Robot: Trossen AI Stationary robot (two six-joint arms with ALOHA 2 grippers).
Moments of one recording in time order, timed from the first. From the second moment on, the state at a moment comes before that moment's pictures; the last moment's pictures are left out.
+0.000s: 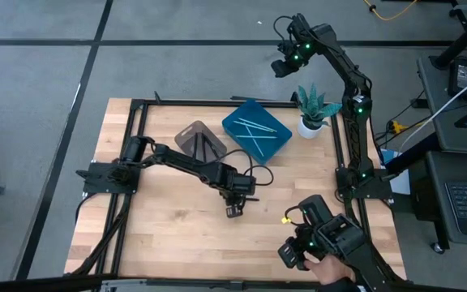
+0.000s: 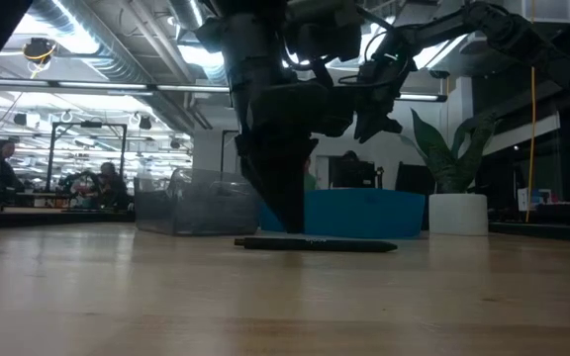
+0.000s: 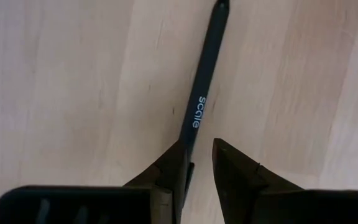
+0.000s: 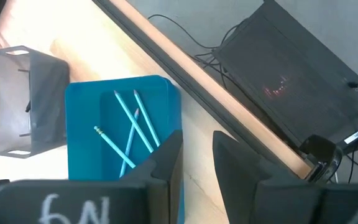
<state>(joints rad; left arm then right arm) -0.12 2.08 1.50 -0.66 0.01 -0.35 -1.02 2.20 2.36 -1.39 -0.42 -0.07</state>
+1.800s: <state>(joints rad) -0.18 2.13 1.78 -1.08 -0.04 -0.41 -1.02 2.20 2.36 -1.39 -0.45 -0.06</state>
